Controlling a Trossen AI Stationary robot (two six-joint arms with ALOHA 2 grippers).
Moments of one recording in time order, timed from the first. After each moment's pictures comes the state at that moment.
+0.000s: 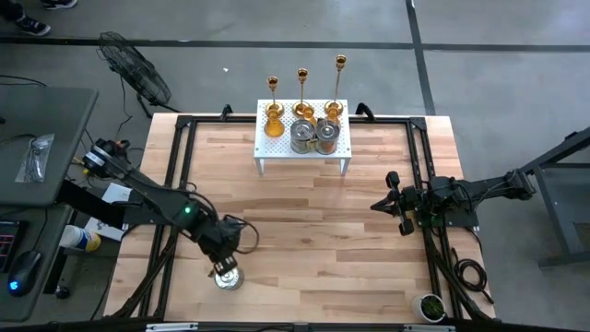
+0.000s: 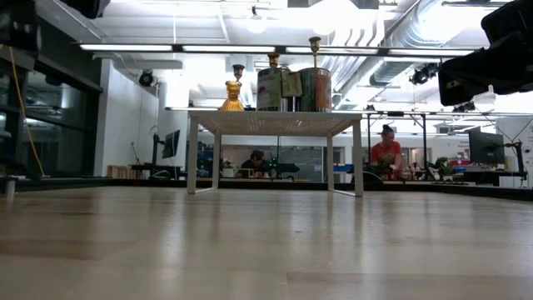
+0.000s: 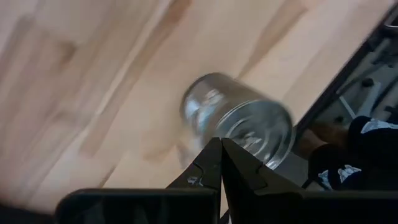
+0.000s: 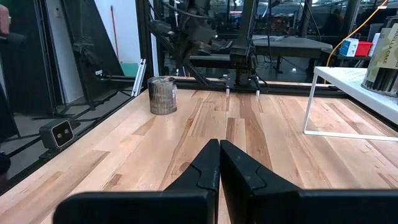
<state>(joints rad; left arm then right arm) -0.56 1.34 1.07 -0.95 0.14 -1.23 0.16 0.08 0.01 0.03 0.00 0.00</state>
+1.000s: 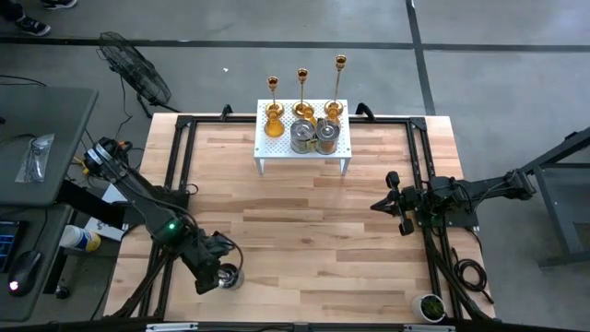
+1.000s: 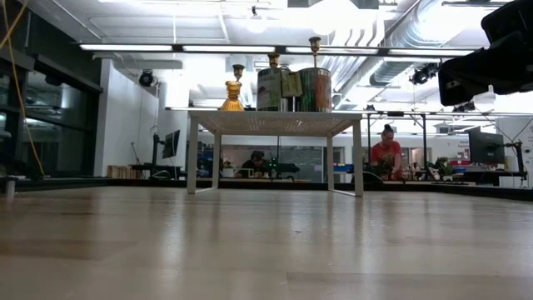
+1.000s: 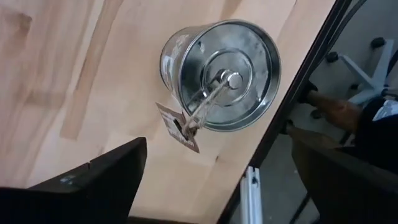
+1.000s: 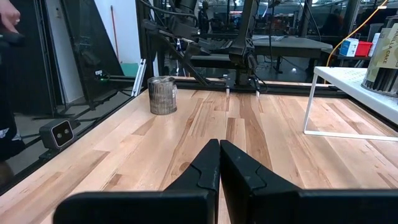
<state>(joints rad) -0.77 1.34 1.07 -0.91 0.09 -1.23 0.17 0.08 0.01 0.03 0.00 0.00</state>
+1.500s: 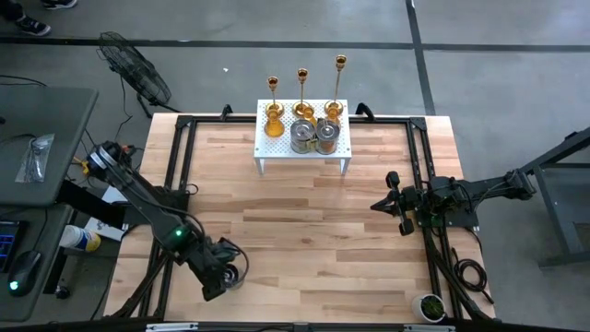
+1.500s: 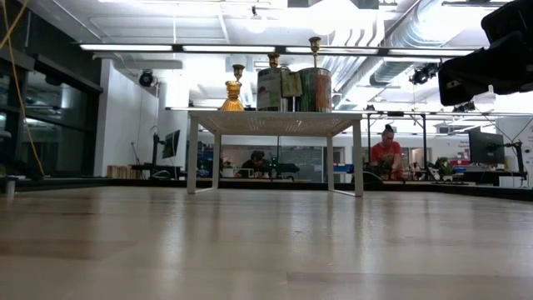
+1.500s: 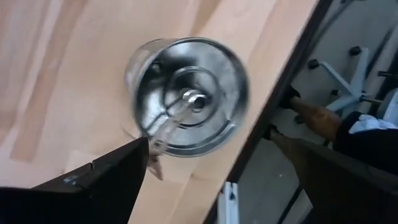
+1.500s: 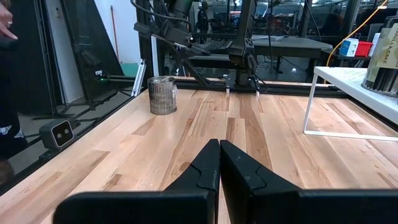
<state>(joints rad) -0.77 1.40 1.07 -0.79 0.09 -1.26 0.16 0.08 0.01 0.03 0.00 0.00</state>
